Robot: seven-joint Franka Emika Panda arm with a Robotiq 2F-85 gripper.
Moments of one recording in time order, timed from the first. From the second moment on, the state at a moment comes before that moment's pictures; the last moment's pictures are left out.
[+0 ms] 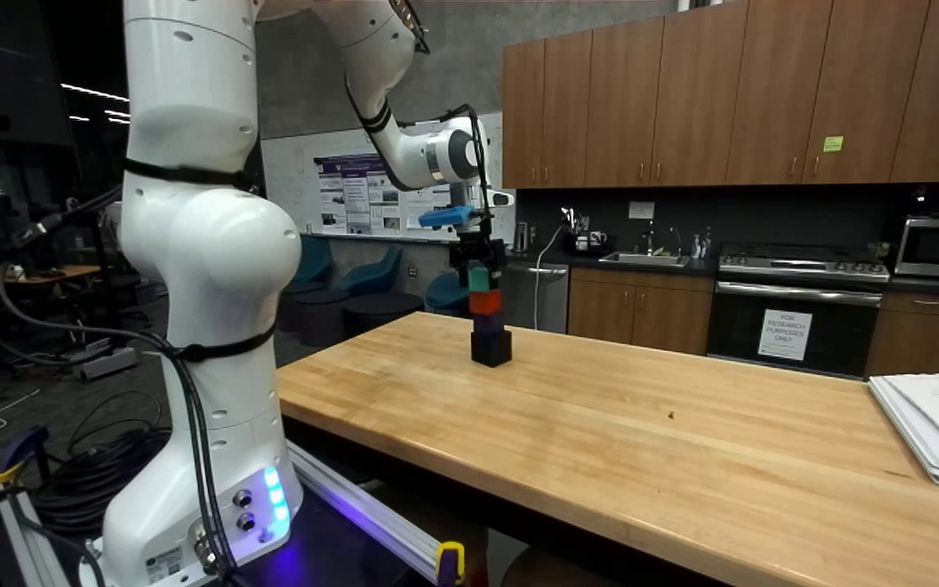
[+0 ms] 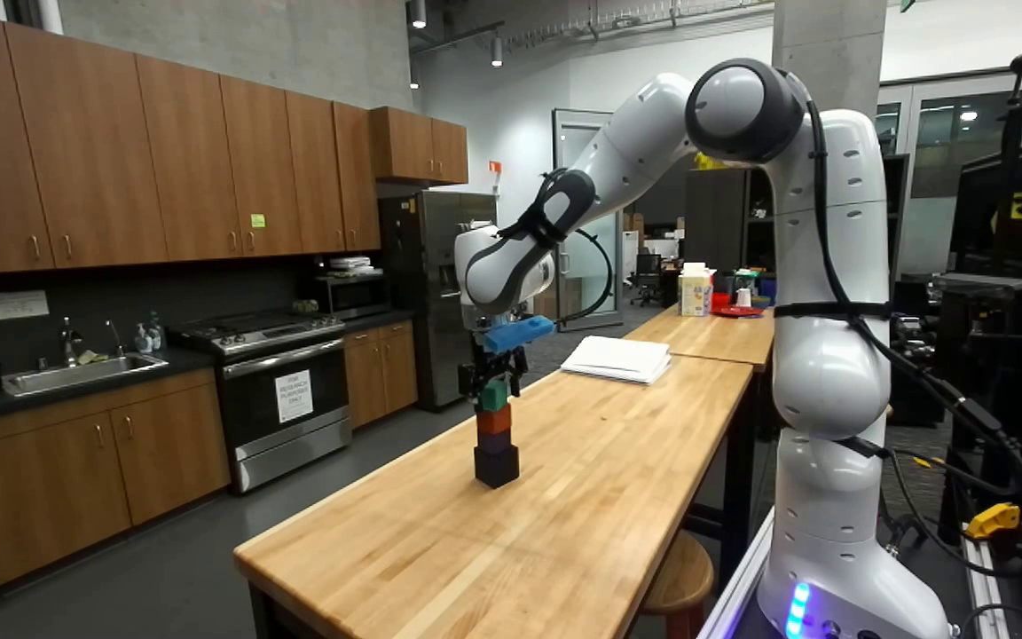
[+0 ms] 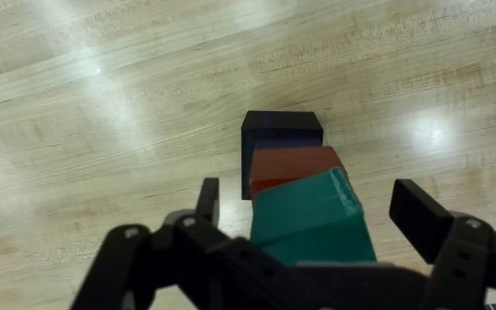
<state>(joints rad) 0.03 0.09 0.06 -2.19 -0.15 2.27 0.34</state>
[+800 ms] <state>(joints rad) 0.03 0.14 0.05 -2.16 -0.15 2.28 0.34</state>
